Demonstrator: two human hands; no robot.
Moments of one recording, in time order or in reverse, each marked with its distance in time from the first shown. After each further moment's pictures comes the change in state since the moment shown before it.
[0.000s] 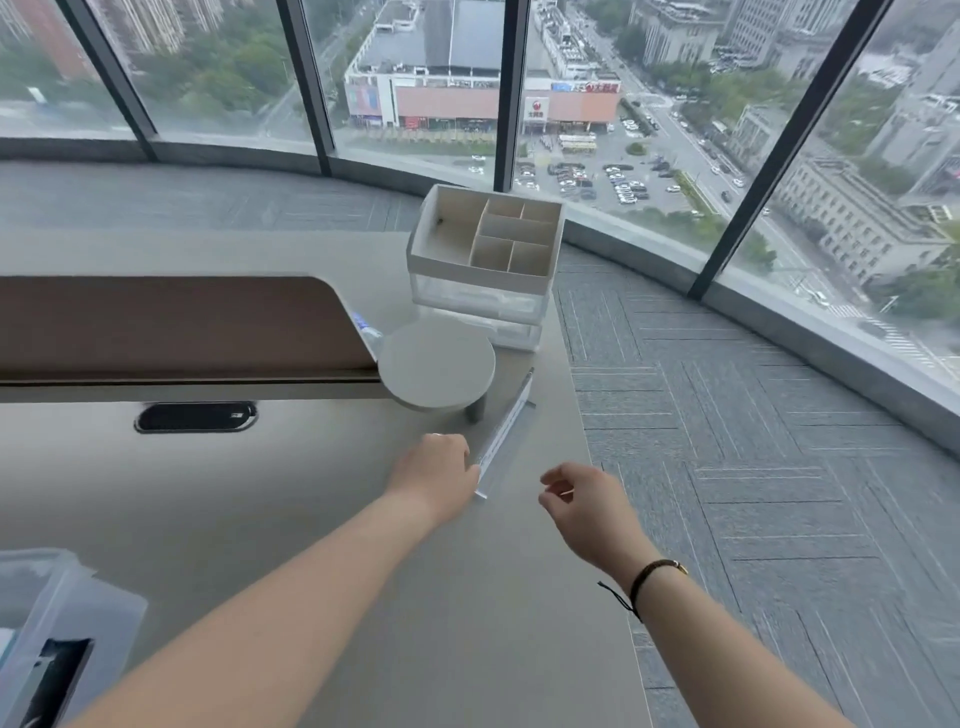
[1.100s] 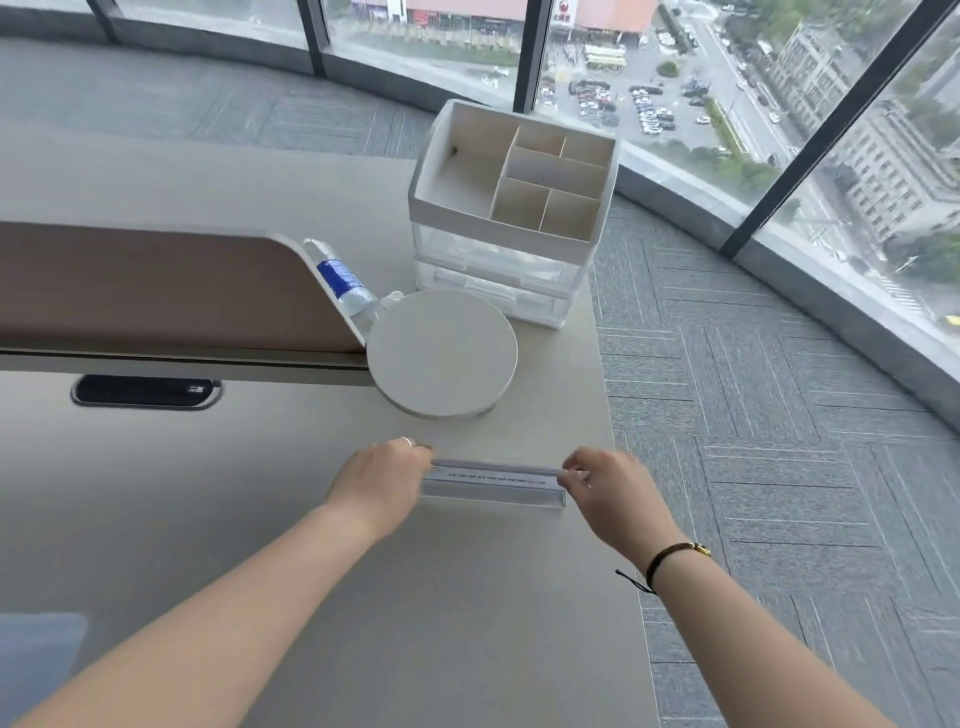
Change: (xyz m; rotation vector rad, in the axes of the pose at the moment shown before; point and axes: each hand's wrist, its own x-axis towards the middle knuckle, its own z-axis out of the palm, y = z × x) left_hand 0.081 -0.092 0.039 0.315 -0.053 0.182; right_hand 0.111 0.031 0.020 -0.328 -0.059 -0.065
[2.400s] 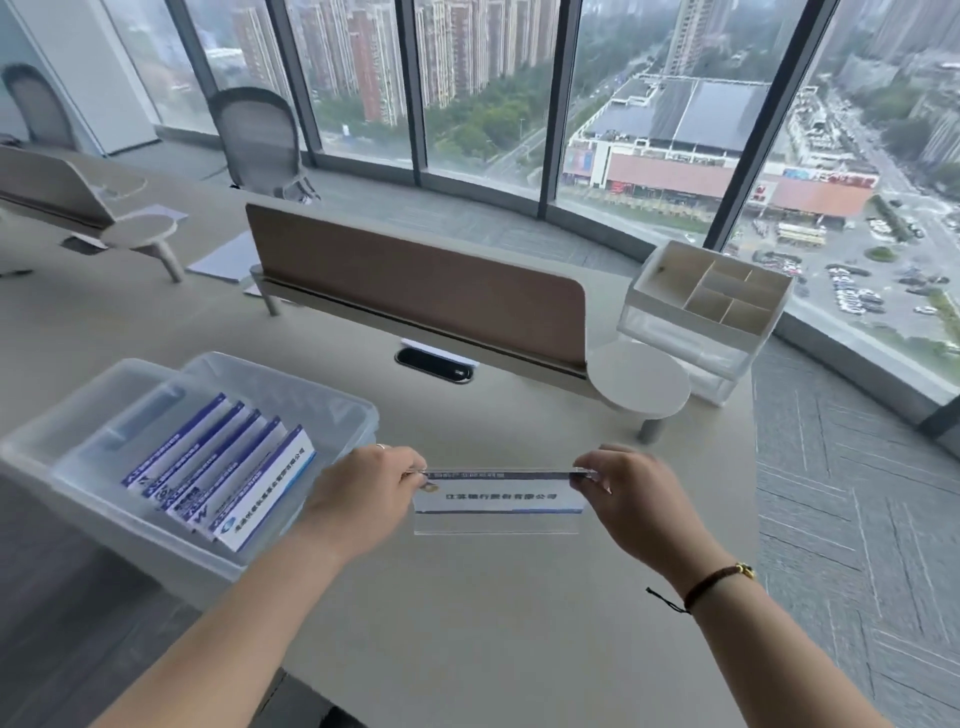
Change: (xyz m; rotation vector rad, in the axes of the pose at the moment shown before) left_hand -0.375 -0.025 -0.101 -0.323 0.442 -0.486; right_hand -0.209 -0.184 -0.033 0.022 0.128 -0.702
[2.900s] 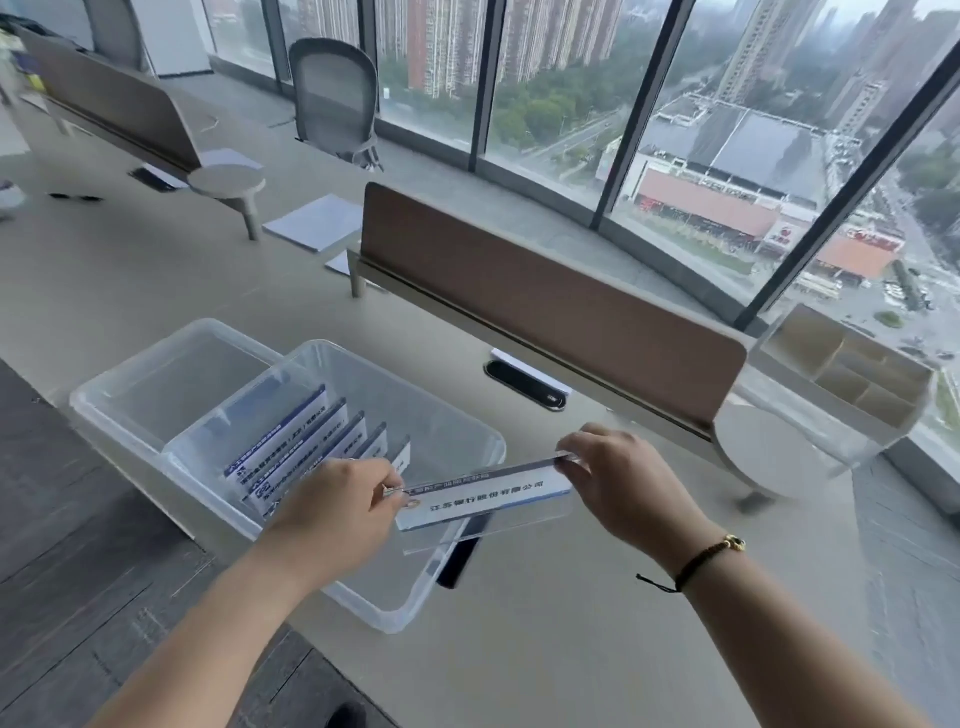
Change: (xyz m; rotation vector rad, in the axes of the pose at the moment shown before) left_hand -0.011 -0.189 -0.093 -0.140 0.029 -0.127; right_hand 0.128 -0.181 0.080 -0.180 -0.128 -0.265
